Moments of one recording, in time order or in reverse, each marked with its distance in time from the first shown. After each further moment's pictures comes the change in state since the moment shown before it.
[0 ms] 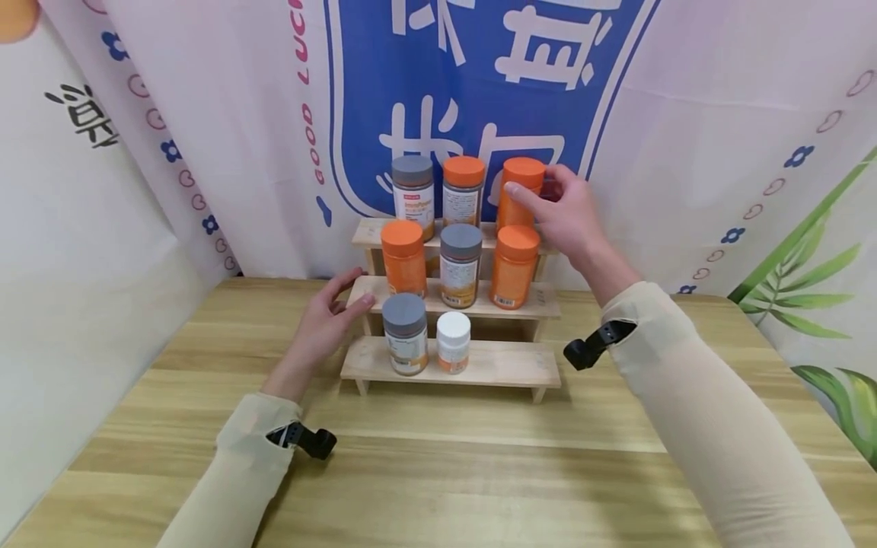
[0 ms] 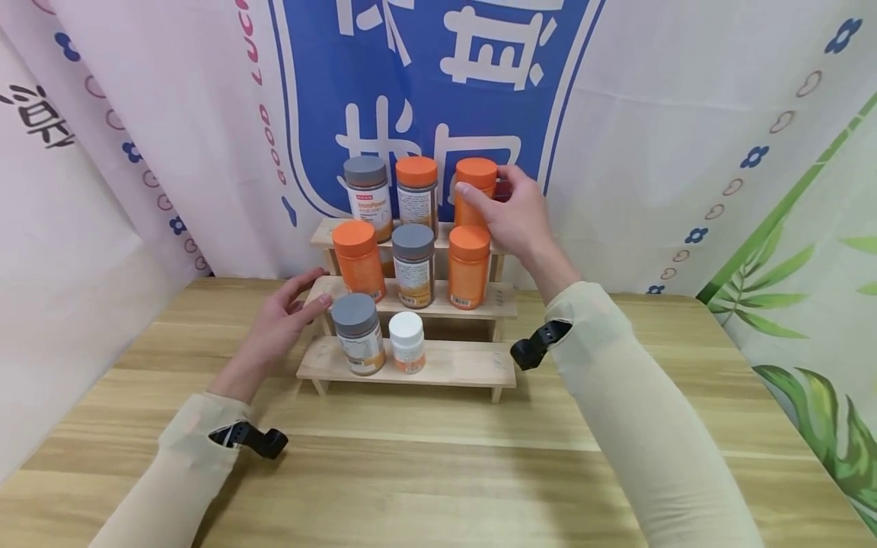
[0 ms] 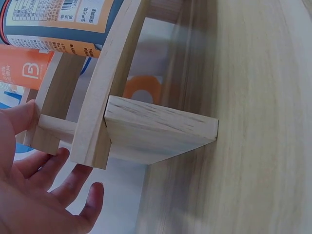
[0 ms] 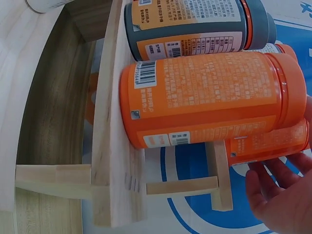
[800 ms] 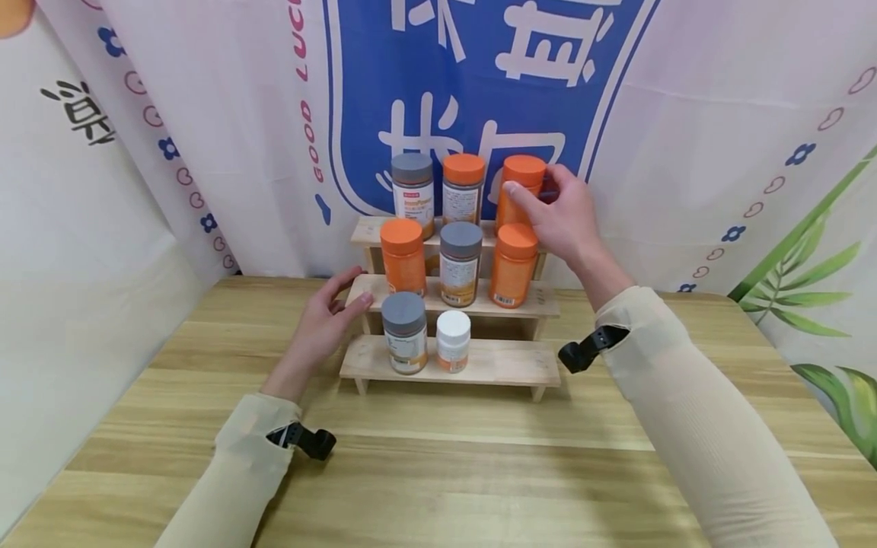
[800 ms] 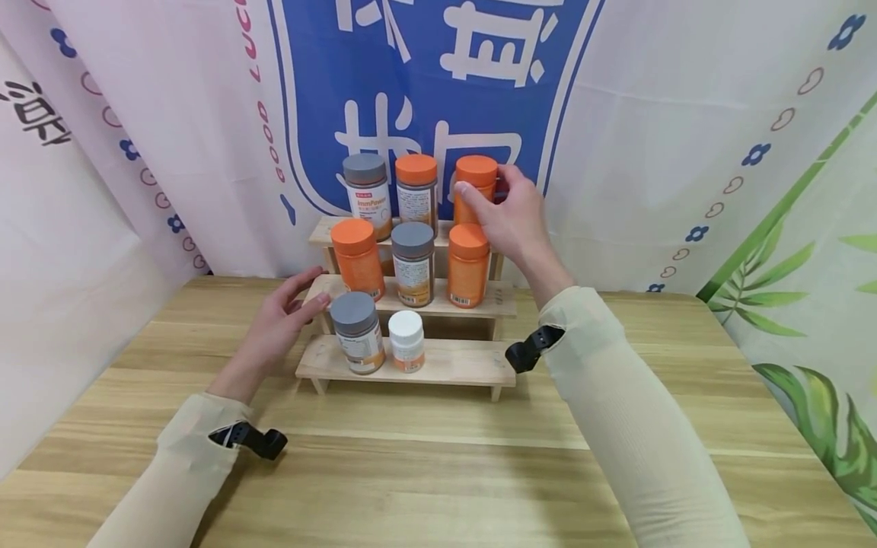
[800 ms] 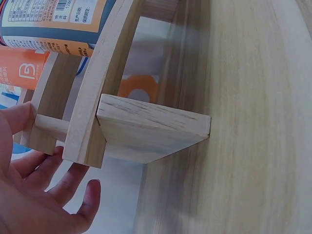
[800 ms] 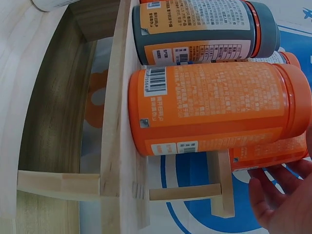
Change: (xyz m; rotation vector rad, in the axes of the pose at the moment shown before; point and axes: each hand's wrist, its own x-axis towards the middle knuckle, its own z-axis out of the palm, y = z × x) left_hand -0.001 -0.003 0.001 0.000 0.014 0.038; right_hand -0.005 0.003 0.008 -0.085 0.050 -0.064
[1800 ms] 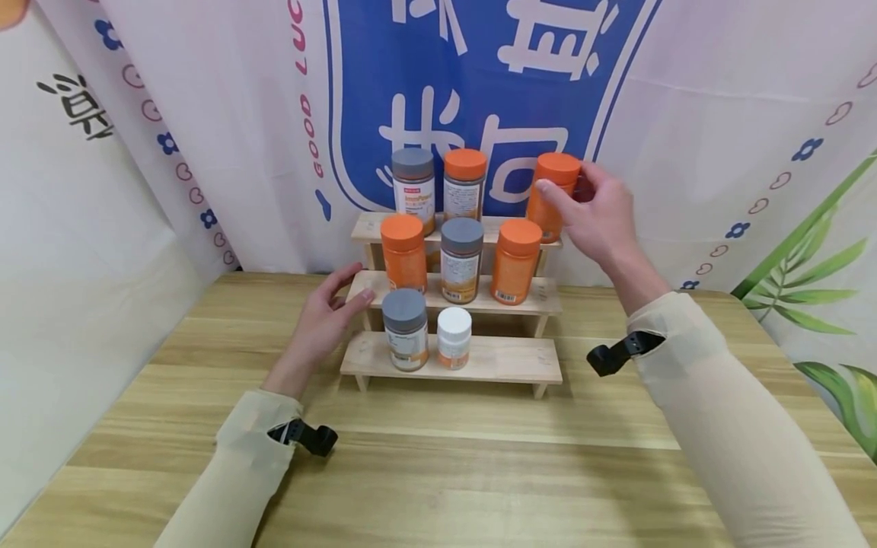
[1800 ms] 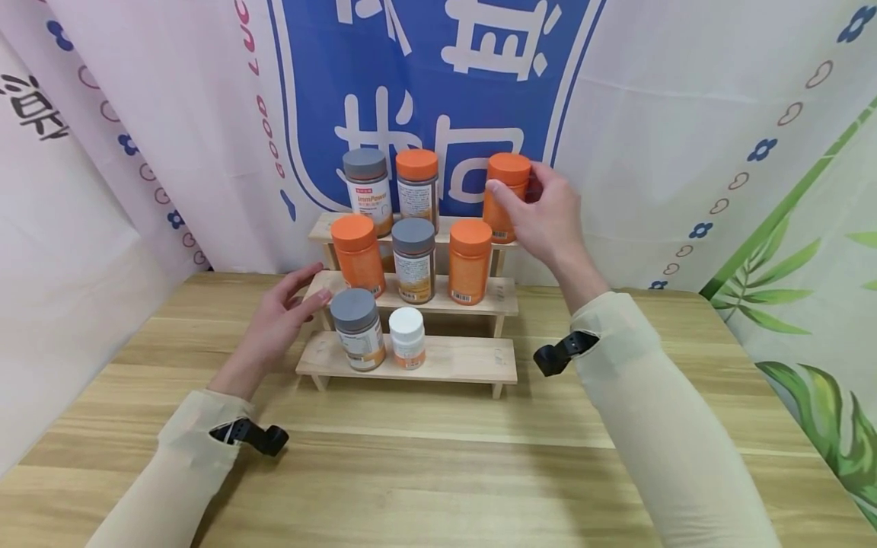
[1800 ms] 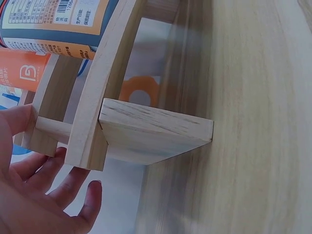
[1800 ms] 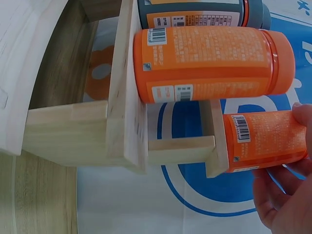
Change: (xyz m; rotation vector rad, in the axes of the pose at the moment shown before) left_hand -0.003 0.003 0.001 -0.010 0.003 -0.026; right_hand -0.006 0.018 -0.028 -0.057 0.073 -0.045
